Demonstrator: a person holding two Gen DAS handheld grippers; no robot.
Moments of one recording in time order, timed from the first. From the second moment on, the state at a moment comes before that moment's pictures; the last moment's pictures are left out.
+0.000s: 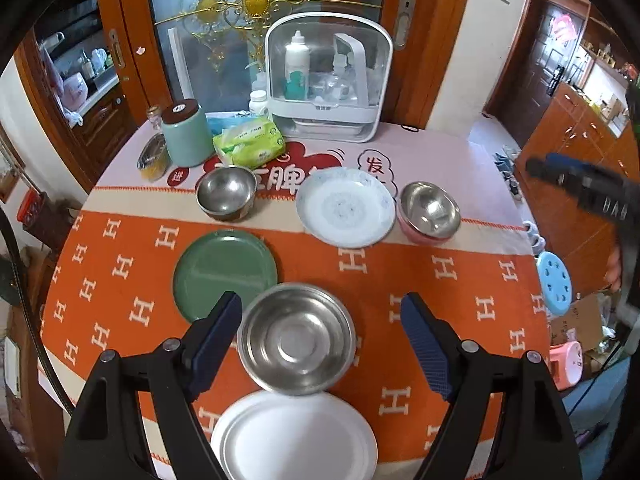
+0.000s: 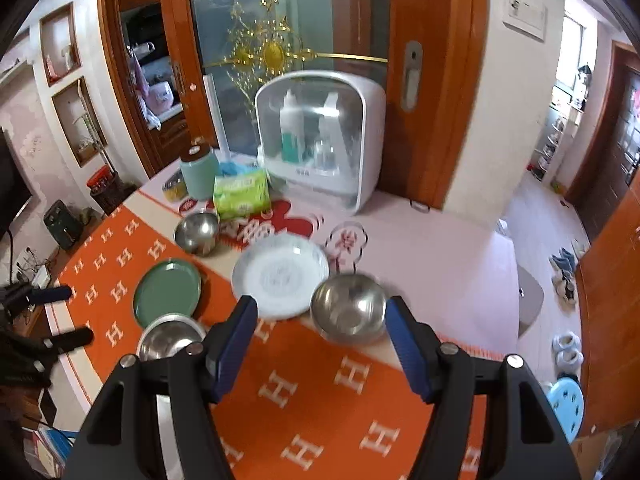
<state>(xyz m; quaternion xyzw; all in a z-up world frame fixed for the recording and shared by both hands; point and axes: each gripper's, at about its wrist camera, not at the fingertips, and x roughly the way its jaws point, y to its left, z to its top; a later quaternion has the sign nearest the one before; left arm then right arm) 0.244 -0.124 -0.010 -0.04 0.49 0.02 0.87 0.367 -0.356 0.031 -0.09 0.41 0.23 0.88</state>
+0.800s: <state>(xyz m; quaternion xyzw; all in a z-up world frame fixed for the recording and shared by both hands) 0.386 -0.105 -0.094 -0.10 0.53 0.08 0.84 0.515 -0.307 -0.079 -0.11 0.43 0.32 0.84</state>
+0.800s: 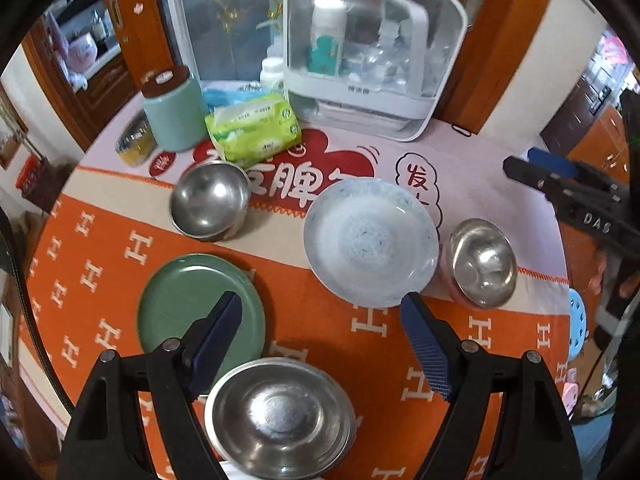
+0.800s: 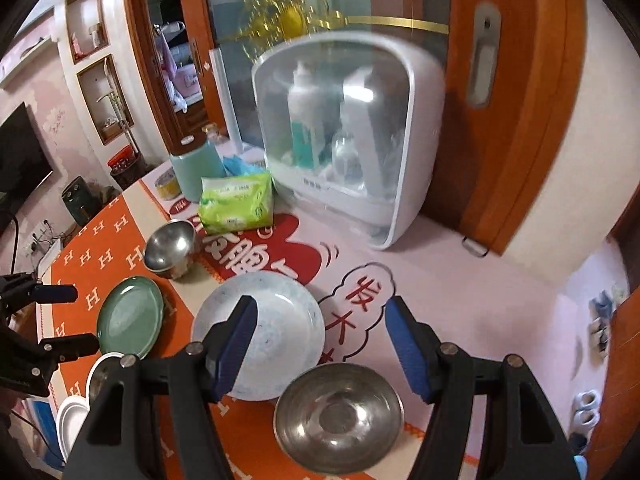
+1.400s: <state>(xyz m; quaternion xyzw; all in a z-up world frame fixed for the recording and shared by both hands) 0.432 -0.088 -0.215 -0.20 0.59 0.08 0.78 0.564 -0.280 -0.193 -0.08 0.55 0.39 0.74</state>
